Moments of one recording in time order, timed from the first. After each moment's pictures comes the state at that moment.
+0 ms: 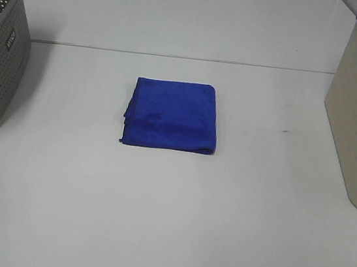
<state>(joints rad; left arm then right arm) 0.06 -0.01 -0.50 0.00 1.05 0.08 0.19 0.04 -0.46 -0.13 1.11 0.11</state>
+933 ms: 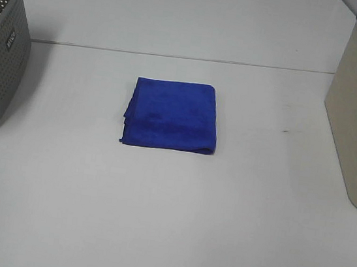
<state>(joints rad) 0.06 -0.01 -0.50 0.00 1.05 0.08 0.19 0.04 -0.46 -0.13 1.11 0.11</state>
